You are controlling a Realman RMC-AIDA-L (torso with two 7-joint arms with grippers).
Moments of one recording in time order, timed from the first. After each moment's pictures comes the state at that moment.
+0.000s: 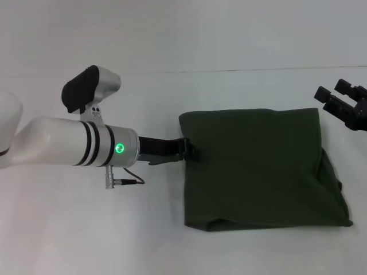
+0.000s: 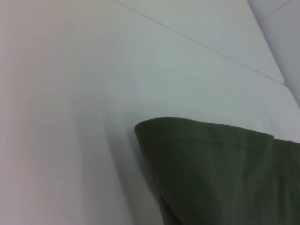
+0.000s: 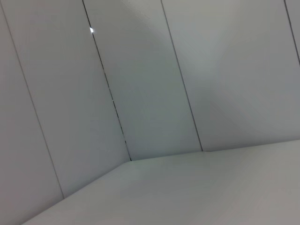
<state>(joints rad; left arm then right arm) -0.86 -2.17 0.98 0.43 2.11 0.94 -2.45 0.42 2.07 -0.50 -0.47 -1.59 -1.33 1.17</state>
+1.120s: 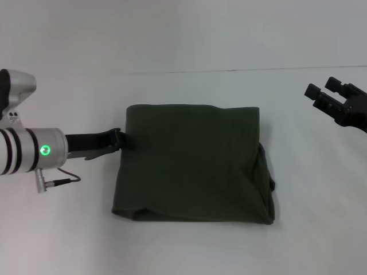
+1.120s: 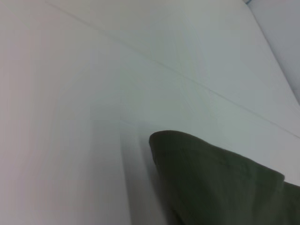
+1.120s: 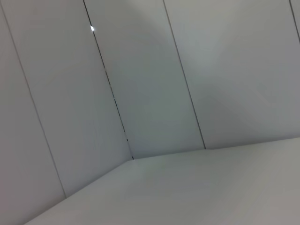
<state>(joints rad) -0.64 -2.13 0.86 0.67 2.16 1.03 -2.45 0.45 2.08 -0.50 -0.46 -1.59 -1.30 1.18</state>
